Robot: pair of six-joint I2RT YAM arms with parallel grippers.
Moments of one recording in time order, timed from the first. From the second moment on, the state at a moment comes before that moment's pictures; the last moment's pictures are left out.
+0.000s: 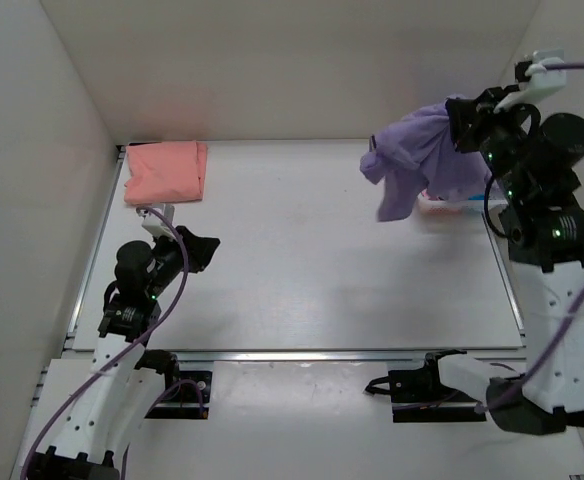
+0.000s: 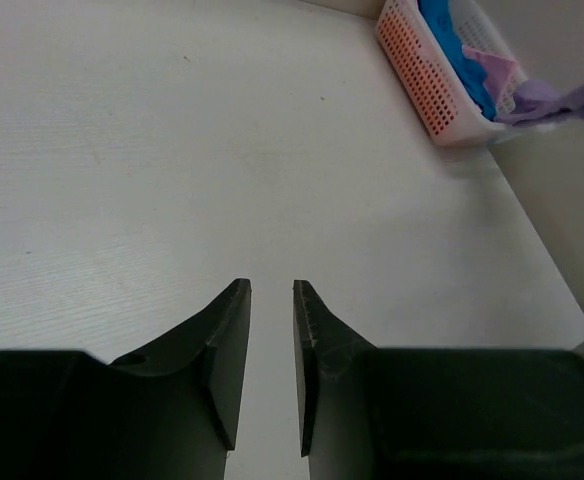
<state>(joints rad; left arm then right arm) -0.18 0.63 0.55 -0.11 0.31 -0.42 0.09 1.22 1.78 -0.50 -0.09 0.06</state>
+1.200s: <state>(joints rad) -0.73 1.29 0.56 0.05 0.19 -0.70 0.18 1.32 0.94 -0.43 -0.24 0.25</state>
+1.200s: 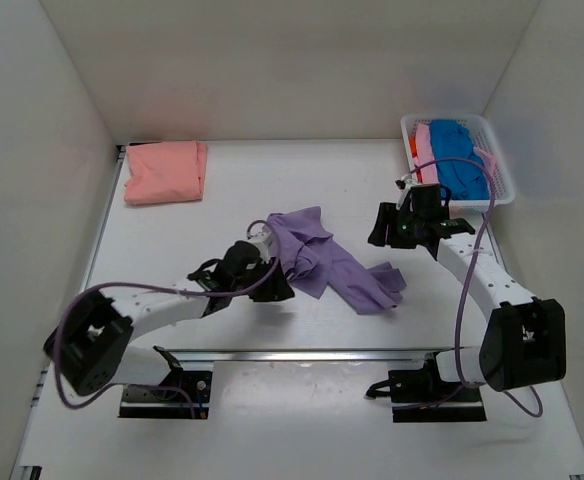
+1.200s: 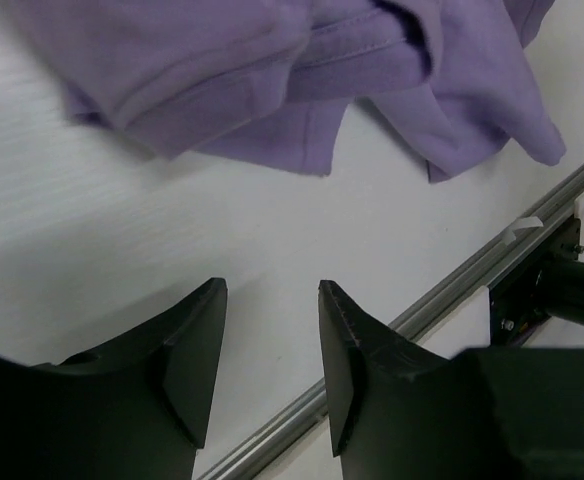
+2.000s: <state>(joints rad) -0.91 1.86 0.94 0.14 -0.03 -0.99 0.10 1.20 0.81 -0.38 -0.29 0.27</state>
